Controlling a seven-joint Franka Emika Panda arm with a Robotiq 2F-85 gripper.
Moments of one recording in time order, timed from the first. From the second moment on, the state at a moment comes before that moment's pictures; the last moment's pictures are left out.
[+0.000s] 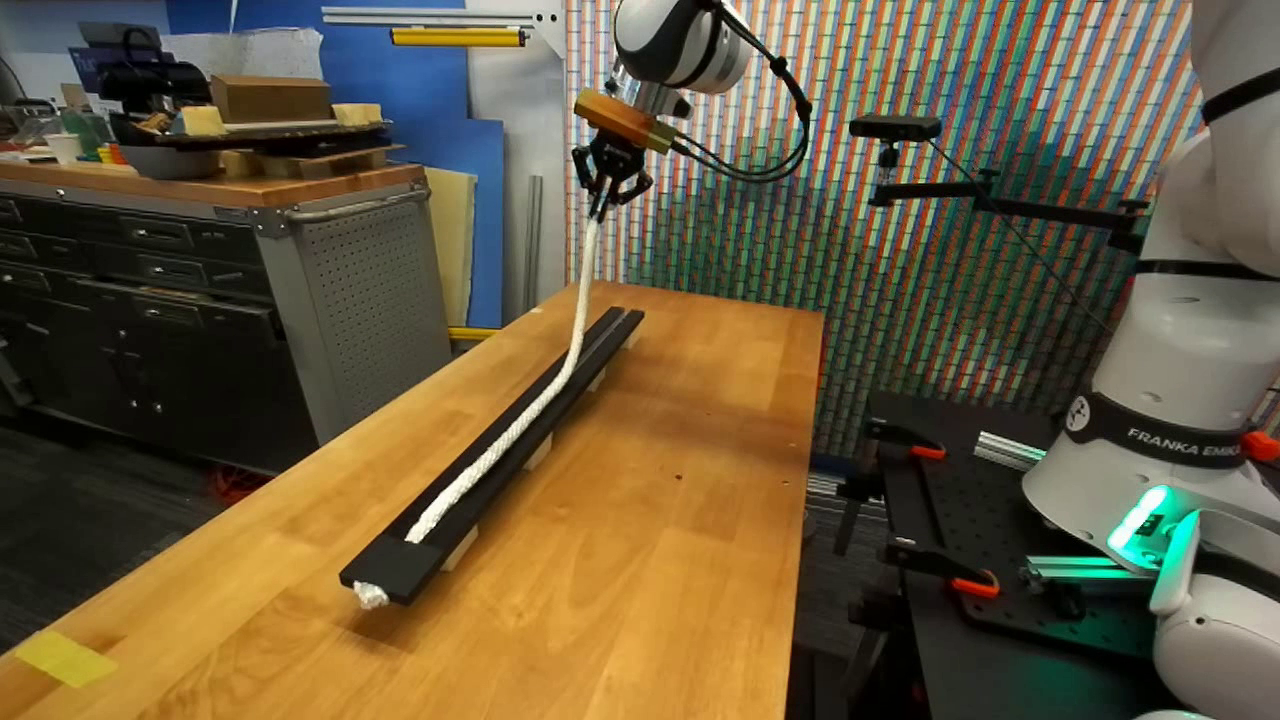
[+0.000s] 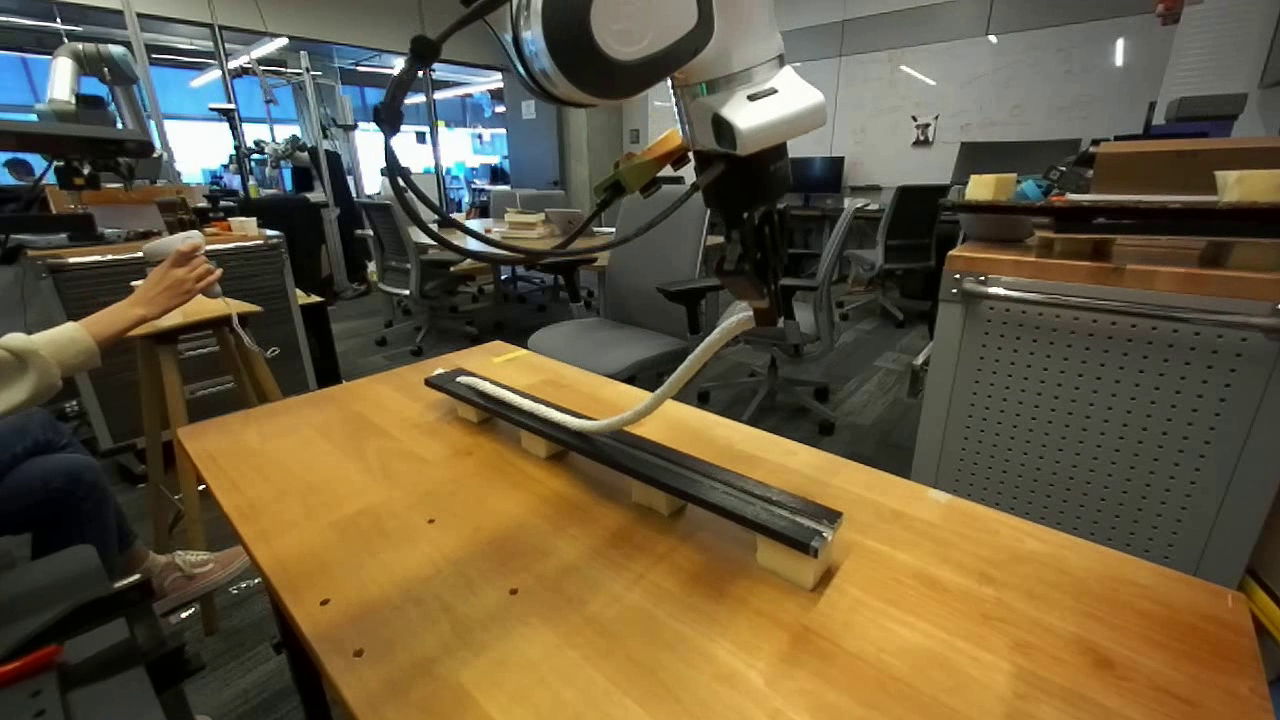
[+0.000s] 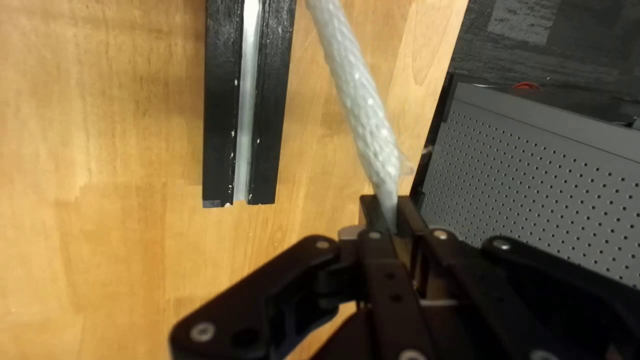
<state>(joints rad) -0.13 0.35 -0.21 -1.88 0.22 2.57 0.92</state>
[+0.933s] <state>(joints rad) -0.16 0.47 -0.21 -1.81 0.23 2.58 0.92</state>
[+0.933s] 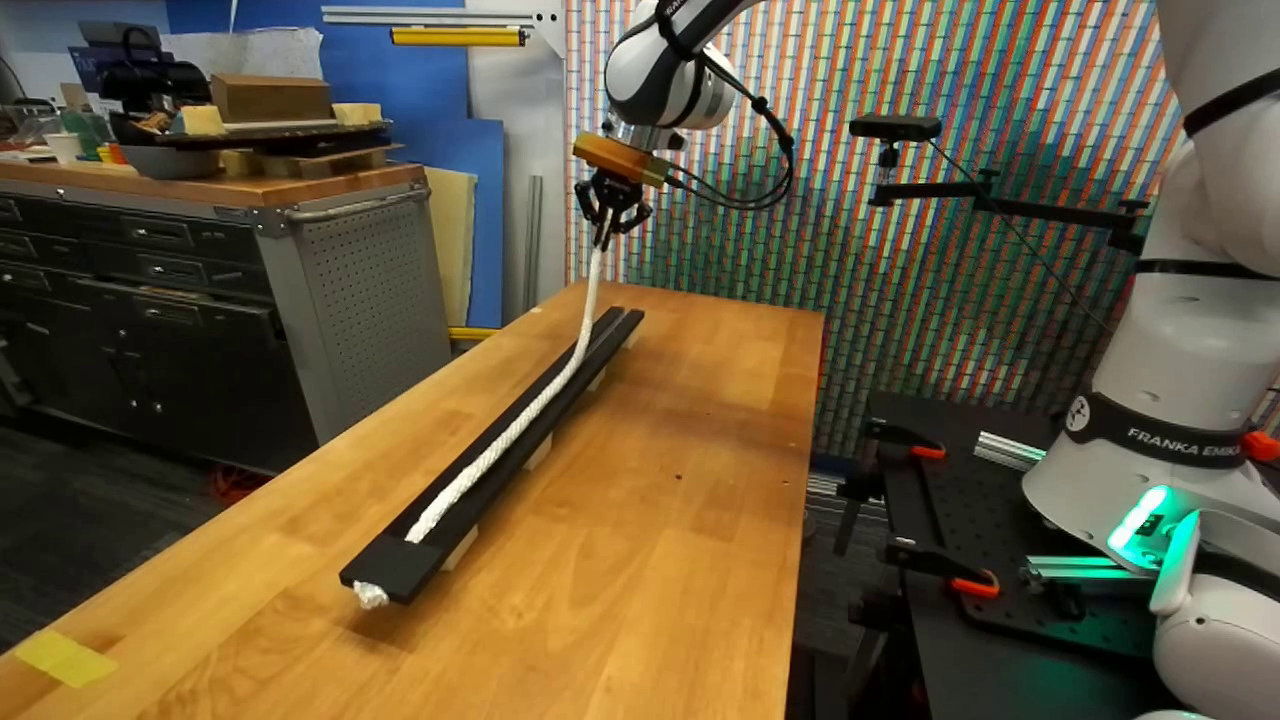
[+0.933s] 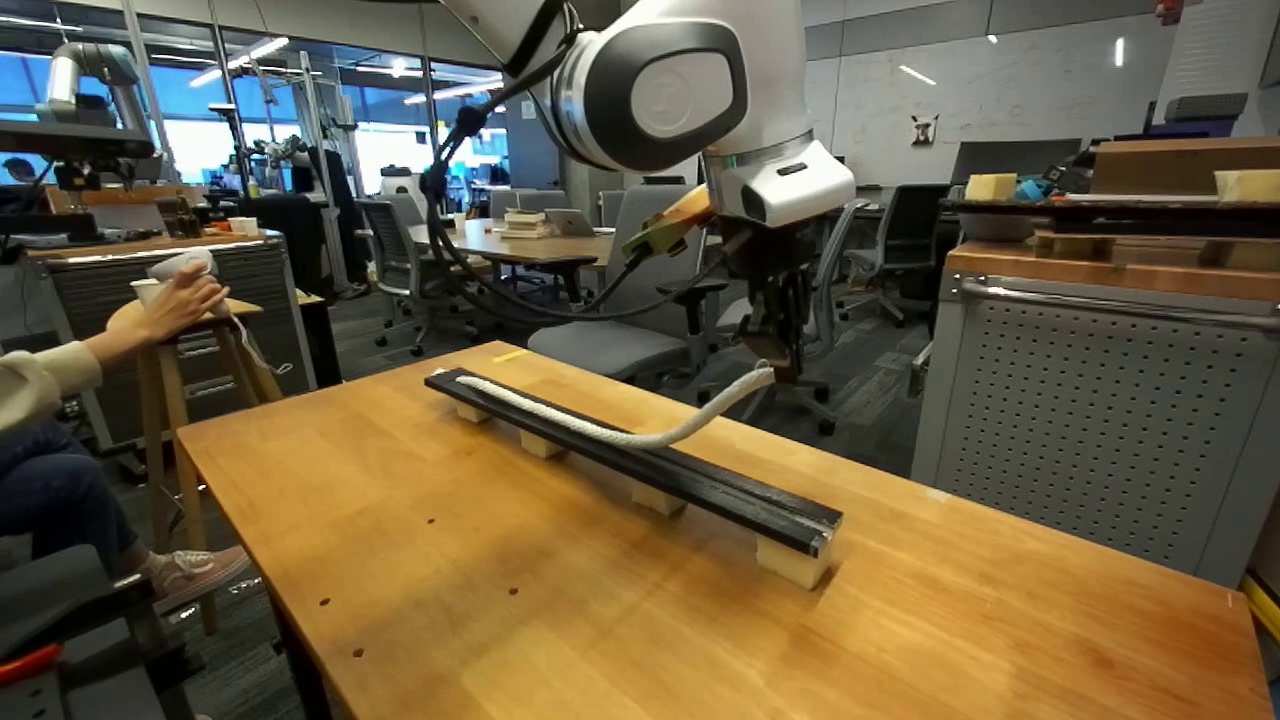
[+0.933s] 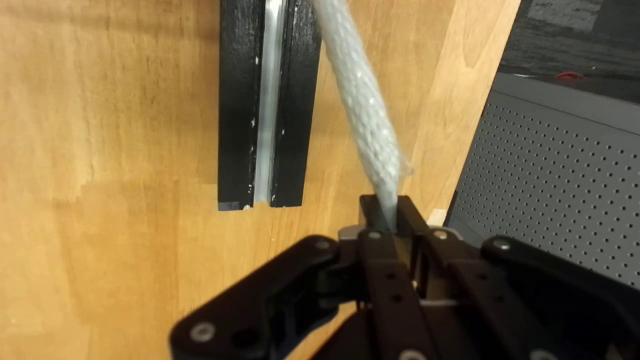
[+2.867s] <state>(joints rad) -0.20 0.63 -0.24 -1.76 0.26 2.60 0.92</state>
